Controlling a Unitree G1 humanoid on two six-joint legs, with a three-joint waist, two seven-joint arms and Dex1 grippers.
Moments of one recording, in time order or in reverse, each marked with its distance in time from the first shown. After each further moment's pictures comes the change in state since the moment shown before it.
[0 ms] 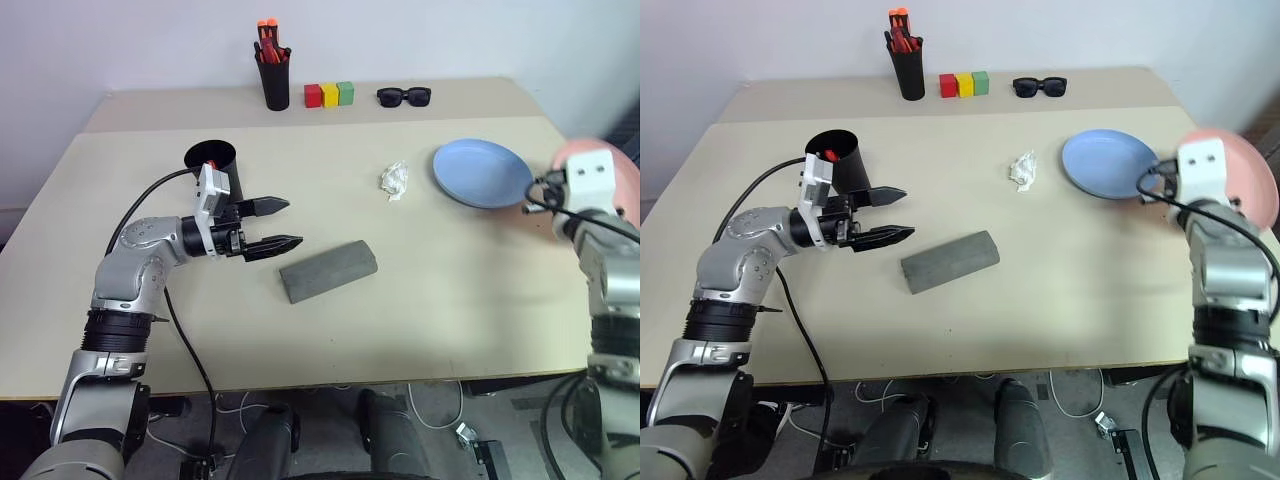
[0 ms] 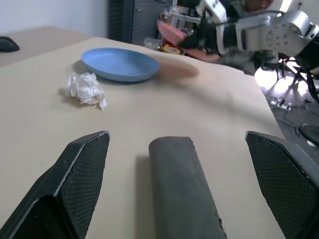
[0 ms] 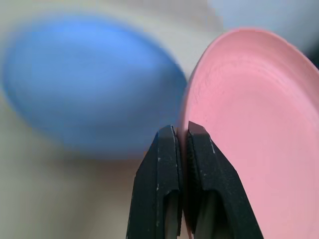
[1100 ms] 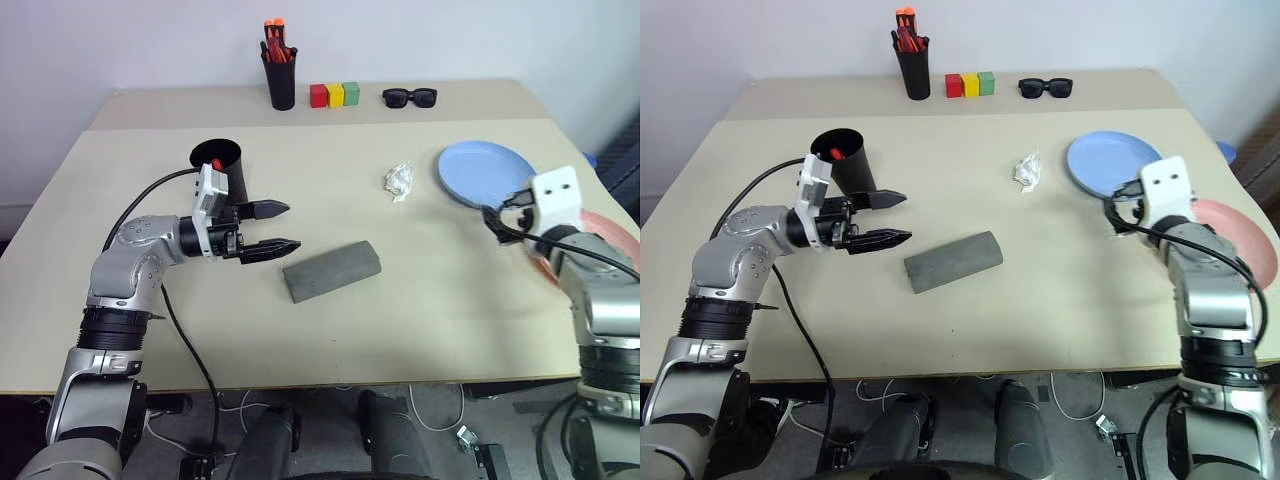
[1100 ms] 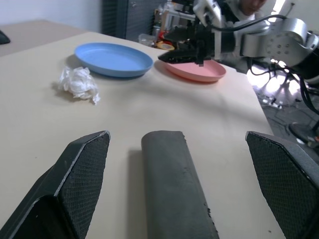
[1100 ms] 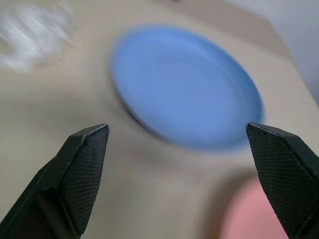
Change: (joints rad) left arm -0.010 0.023 -0.003 0.003 -0.006 0.046 -0.075; right arm 0.268 0.015 -0.059 -0.335 0.069 0.162 0.046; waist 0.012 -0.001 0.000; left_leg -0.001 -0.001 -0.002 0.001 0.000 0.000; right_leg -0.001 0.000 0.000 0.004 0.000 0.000
